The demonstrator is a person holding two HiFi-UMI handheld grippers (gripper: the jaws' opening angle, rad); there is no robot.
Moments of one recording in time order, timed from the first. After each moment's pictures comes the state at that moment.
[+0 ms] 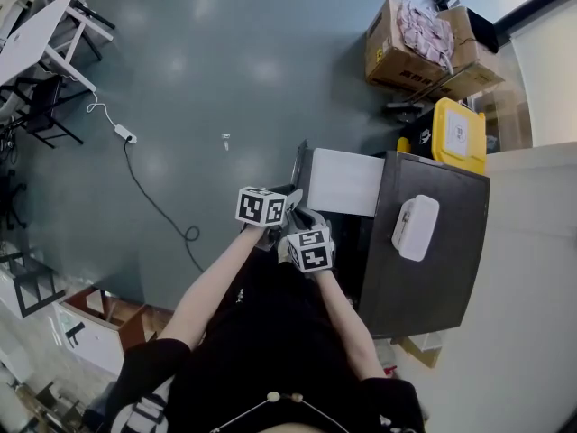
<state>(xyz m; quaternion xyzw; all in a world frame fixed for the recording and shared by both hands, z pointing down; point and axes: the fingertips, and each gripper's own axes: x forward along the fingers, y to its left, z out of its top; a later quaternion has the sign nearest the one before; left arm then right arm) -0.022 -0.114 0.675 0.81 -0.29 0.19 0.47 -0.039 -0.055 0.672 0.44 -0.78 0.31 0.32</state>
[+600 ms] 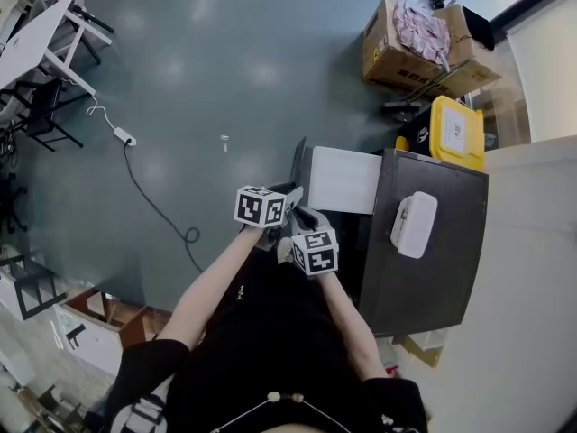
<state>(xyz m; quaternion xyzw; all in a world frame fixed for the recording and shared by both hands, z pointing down) -0.016 -0.117 0.652 0.82 -0.29 0.18 0.46 -0.032 -0.055 0.644 0.45 -0.79 0.31 0.28</state>
